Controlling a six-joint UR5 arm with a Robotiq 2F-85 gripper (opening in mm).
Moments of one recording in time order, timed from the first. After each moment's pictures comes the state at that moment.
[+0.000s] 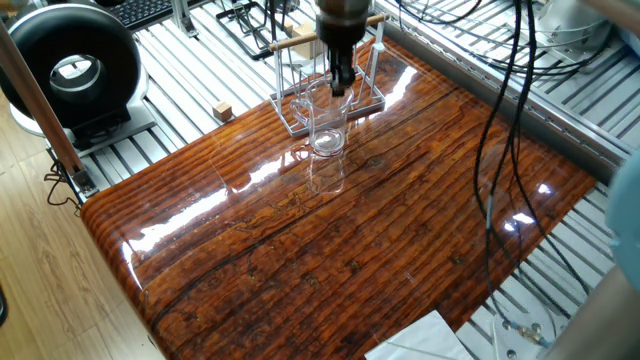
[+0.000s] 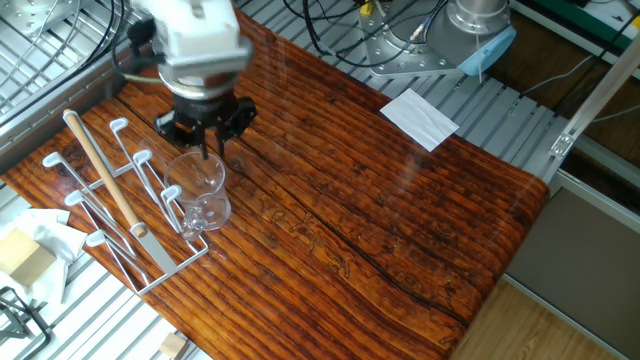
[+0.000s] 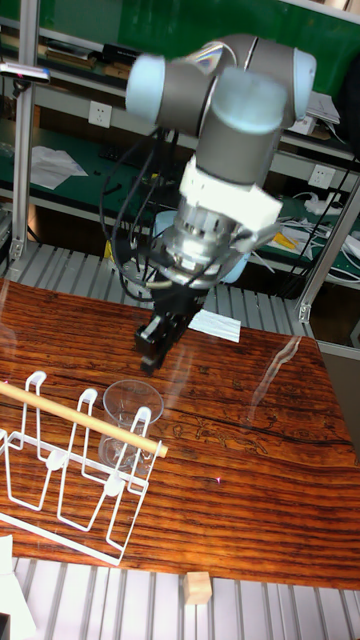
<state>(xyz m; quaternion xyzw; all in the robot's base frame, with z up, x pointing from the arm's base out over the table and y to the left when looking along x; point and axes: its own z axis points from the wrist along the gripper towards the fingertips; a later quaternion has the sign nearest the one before) 0.564 -0.003 0.188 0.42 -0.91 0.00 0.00</state>
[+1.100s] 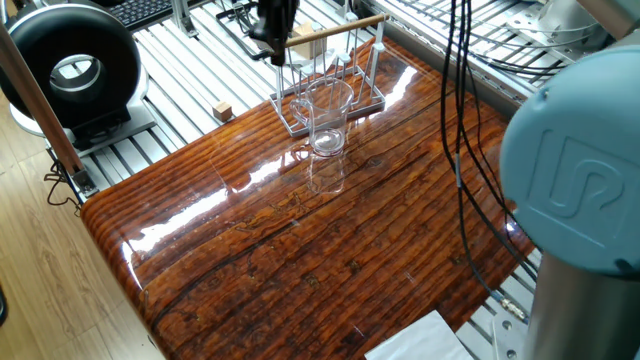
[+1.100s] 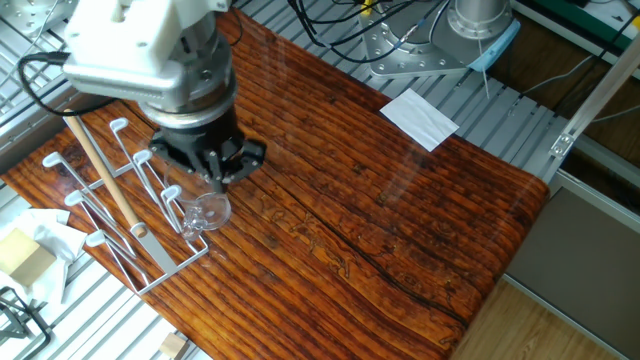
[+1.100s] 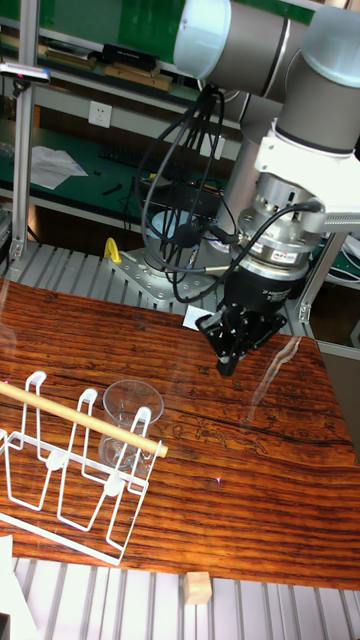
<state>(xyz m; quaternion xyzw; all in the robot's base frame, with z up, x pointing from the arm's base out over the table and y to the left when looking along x) 0.627 0.065 0.239 0.24 -0.97 -0.01 -0.01</state>
